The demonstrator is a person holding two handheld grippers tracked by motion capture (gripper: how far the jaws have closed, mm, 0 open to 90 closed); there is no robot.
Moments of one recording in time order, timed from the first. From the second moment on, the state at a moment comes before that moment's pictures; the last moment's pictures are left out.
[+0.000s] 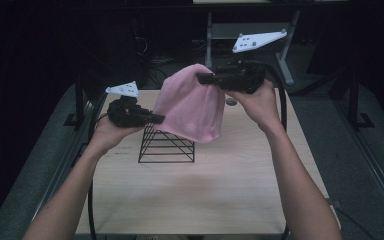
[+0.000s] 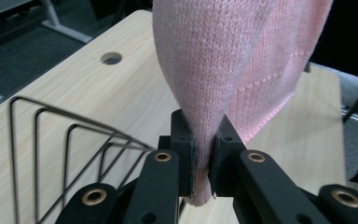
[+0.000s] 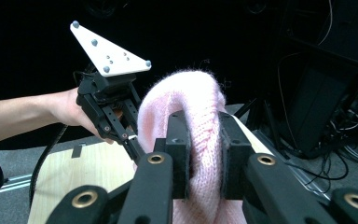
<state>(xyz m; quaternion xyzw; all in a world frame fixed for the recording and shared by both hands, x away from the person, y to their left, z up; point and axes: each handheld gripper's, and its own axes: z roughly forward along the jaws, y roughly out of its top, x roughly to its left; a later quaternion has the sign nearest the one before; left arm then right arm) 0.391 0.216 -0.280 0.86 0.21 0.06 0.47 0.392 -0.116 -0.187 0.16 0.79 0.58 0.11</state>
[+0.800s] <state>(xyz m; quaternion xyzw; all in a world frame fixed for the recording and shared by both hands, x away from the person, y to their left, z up) 0.405 0.244 -0.299 0.86 0.24 0.08 0.44 0.428 -0.080 -0.207 0.15 0.81 0.56 0.09</state>
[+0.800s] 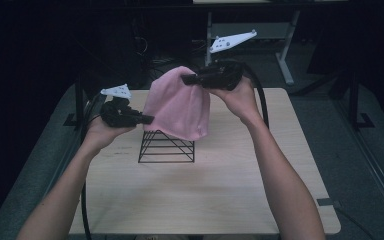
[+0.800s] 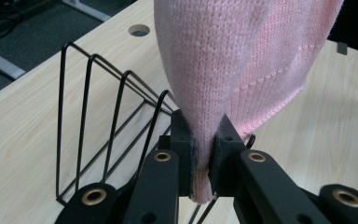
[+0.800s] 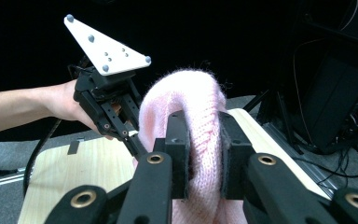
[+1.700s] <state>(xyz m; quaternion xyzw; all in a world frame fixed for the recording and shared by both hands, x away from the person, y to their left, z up) 0.396 0.267 -0.323 0.87 0.26 0.08 0.41 0.426 -0.048 -0.223 0.12 0.83 0.54 0.07</state>
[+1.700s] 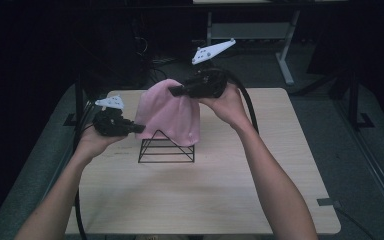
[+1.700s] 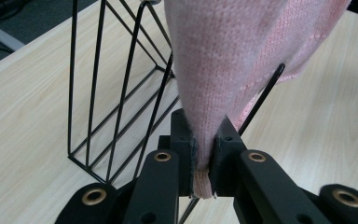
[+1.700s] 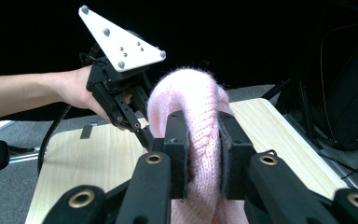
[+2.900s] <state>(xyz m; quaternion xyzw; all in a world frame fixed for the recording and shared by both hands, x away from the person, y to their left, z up) 0.396 0.270 -0.349 0.89 0.27 0.08 0.36 0.428 -0.033 -0.250 0.13 0.84 0.52 0.04</state>
